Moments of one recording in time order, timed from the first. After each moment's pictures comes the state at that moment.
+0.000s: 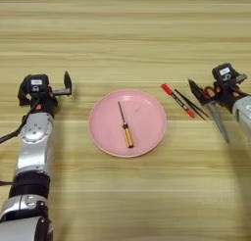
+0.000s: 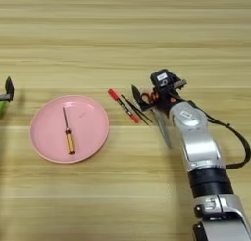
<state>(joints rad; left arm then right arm) -0.31 0.20 0.22 0.49 -0.09 -0.20 0.01 -0.33 -0.28 -0.04 0.20 0.00 0.20 0.33</state>
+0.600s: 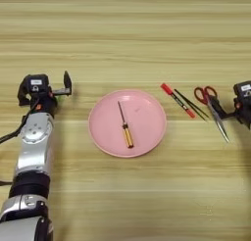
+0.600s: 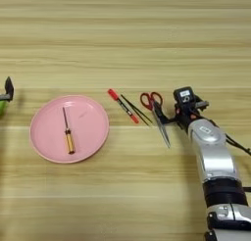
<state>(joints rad) -0.31 0.20 0.22 0.49 -0.09 -0.20 0.01 -0.29 -0.33 -0.10 0.35 0.03 0.19 0.32</state>
